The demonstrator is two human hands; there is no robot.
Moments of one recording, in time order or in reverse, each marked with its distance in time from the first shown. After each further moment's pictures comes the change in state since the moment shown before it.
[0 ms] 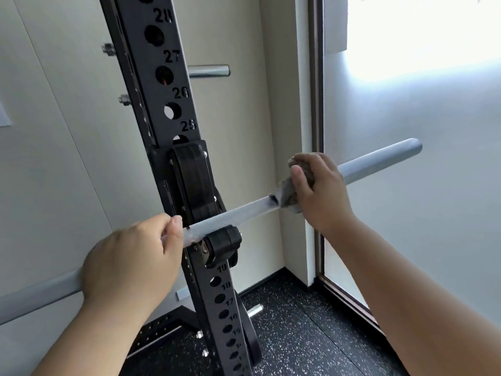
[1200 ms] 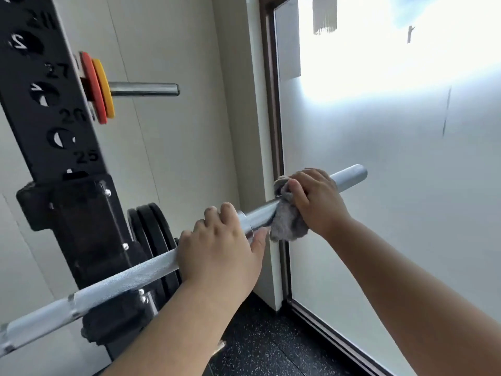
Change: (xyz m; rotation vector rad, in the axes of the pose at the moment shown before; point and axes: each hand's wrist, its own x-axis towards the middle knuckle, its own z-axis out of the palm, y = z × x) left_hand 0.052 0.203 0.079 0.111 -0.263 0.179; right_hand 0.066 0.124 -0.061 -0.318 -0.124 -0.035
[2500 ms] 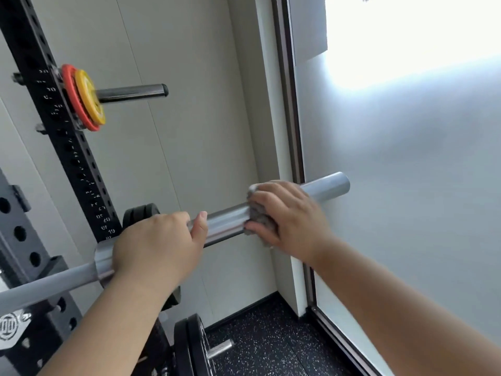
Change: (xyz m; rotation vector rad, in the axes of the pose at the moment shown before) left_hand 0.081 0.101 0.036 0.185 0.123 -0.183; right_hand 0.025 0.139 0.001 0.186 0.094 -0.615
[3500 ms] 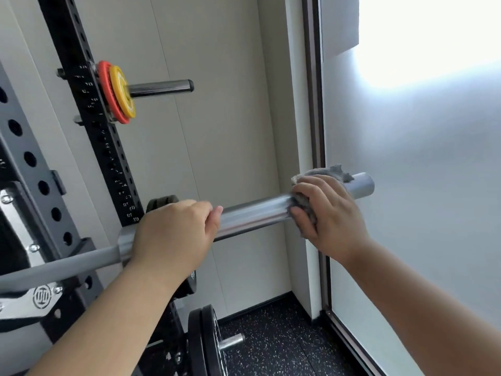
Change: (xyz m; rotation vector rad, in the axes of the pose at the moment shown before) left_hand -0.005 -0.007 -0.005 -0.021 0.115 0.169; right_hand -0.017 0.033 -0.009 0.006 0.094 0.032
